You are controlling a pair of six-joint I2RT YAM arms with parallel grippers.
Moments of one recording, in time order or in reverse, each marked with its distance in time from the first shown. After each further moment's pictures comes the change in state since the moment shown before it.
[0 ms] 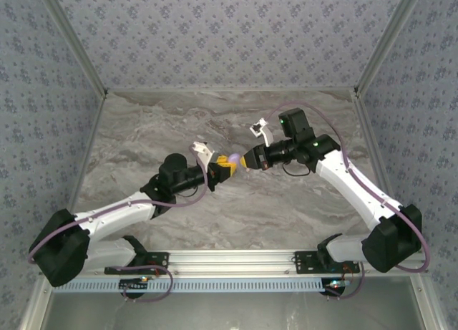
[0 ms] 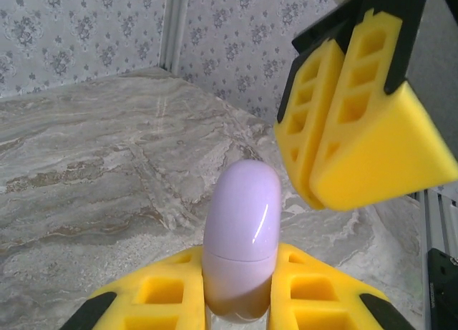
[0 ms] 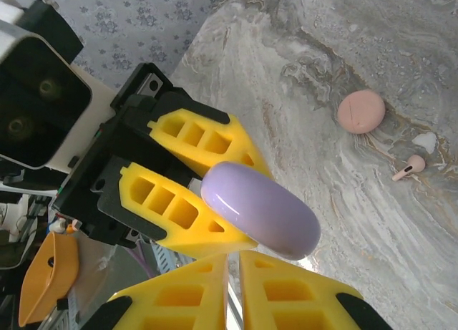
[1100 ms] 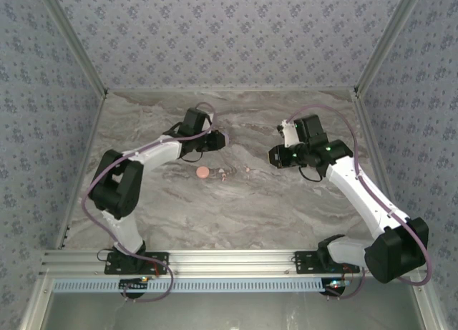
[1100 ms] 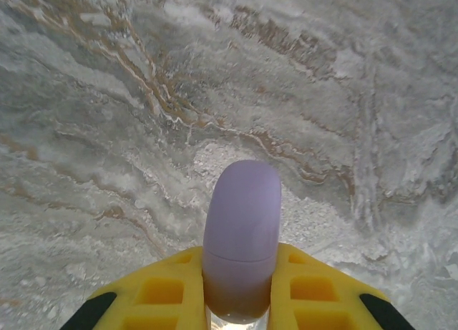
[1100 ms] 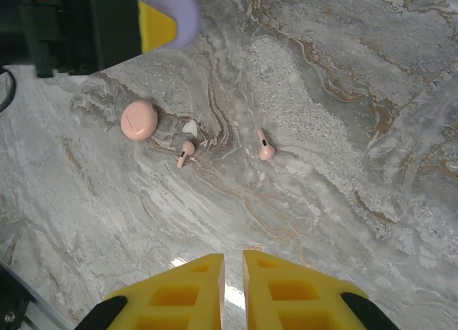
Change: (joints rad) left arm 0.268 0.654 0.670 -0.684 -0.017 -0.306; right arm -0.116 -0.084 -0.086 -0.095 0.477 0.017
